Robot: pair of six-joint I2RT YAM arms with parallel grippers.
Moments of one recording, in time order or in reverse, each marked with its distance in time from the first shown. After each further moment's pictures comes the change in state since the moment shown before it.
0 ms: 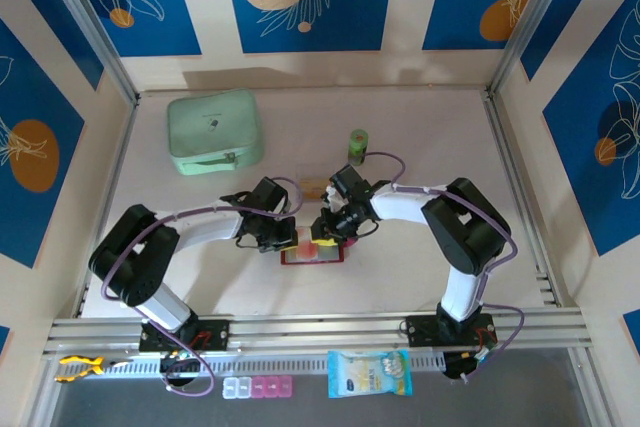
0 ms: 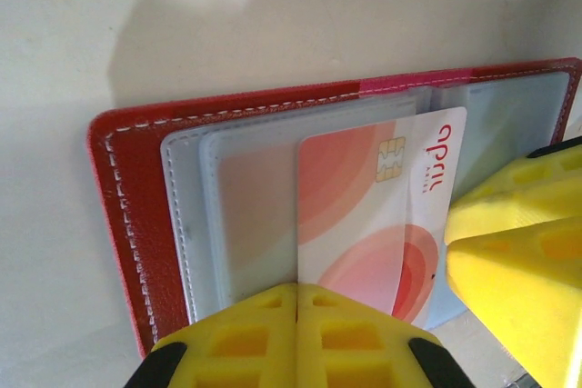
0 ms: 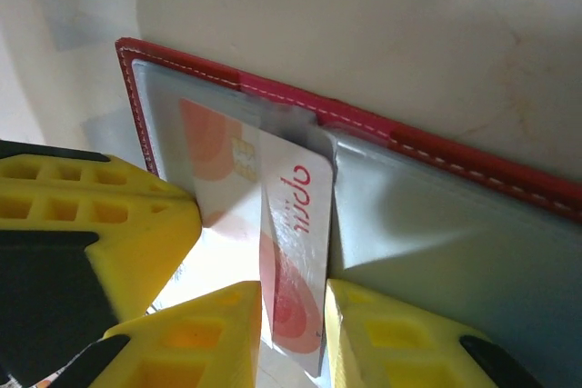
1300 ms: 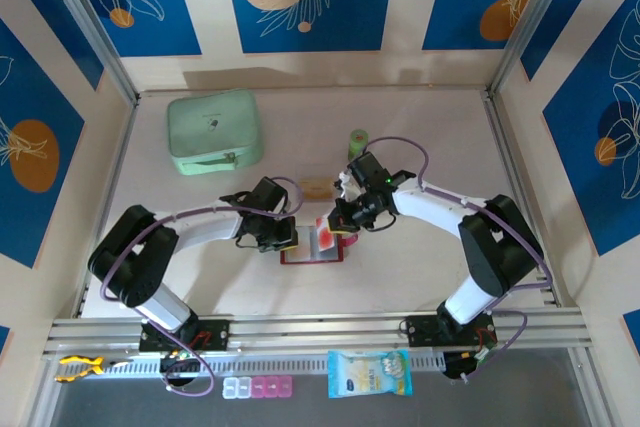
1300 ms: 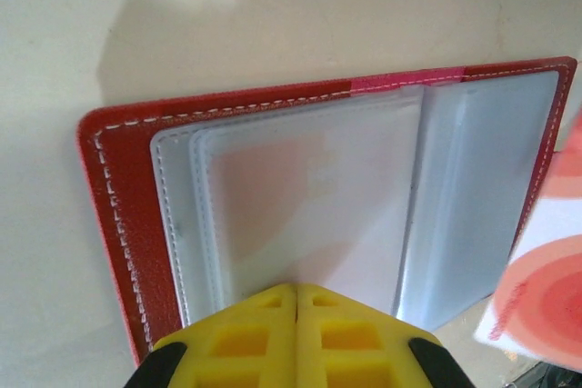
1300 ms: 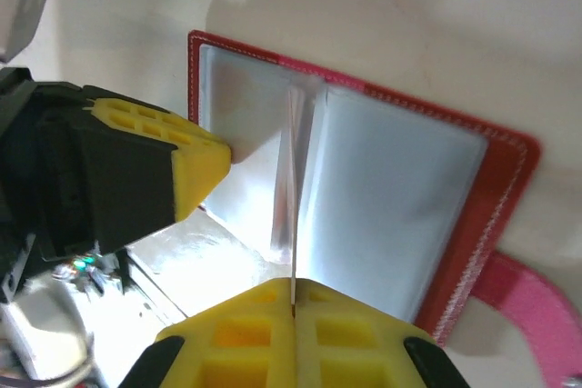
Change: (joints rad) left arm 0.000 -0.012 0.000 -0.004 -0.001 -0.003; right arm -0.076 -0.204 0.032 -0.226 0.072 -0.221
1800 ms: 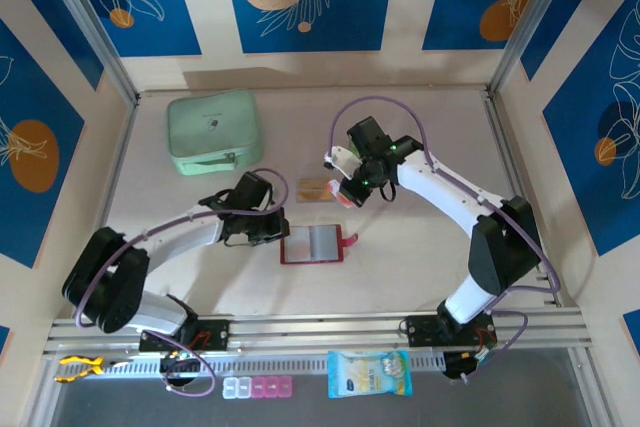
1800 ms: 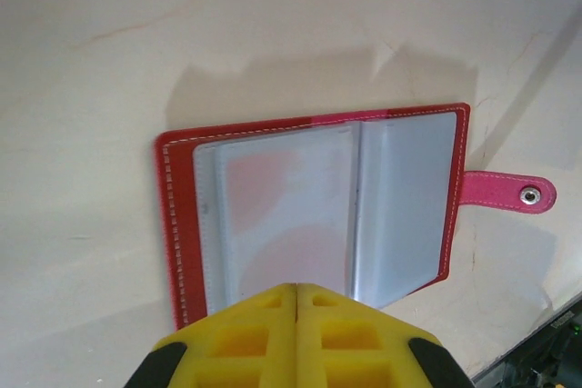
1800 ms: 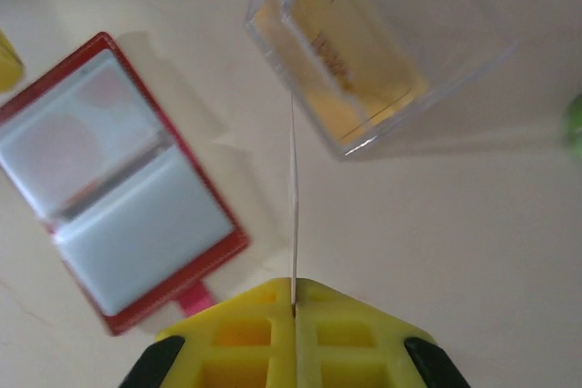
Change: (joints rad) left arm 0.071 -0.180 -0.048 -0.010 -0.026 0.000; right arm -0.034 0.026 0.356 -0.302 0.375 -0.909
